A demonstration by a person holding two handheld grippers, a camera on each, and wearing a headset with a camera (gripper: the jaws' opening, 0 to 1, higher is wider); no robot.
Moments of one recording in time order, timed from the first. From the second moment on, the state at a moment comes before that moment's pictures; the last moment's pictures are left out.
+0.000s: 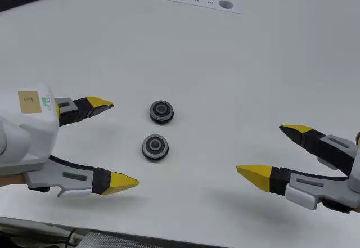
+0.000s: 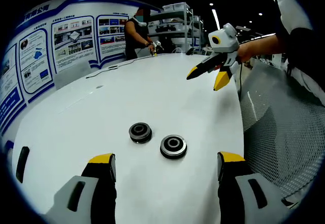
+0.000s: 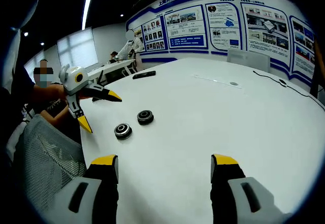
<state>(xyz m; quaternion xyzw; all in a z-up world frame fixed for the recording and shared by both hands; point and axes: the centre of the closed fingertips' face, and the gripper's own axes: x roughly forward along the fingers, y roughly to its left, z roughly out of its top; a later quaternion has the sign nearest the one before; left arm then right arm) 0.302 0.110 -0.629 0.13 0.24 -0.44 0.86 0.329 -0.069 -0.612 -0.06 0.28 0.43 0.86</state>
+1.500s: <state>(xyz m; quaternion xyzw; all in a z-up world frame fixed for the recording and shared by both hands) 0.316 0.070 -0.644 0.14 0.24 -0.49 0.83 0.315 -0.039 -0.633 -0.03 0.29 0.47 0.84</state>
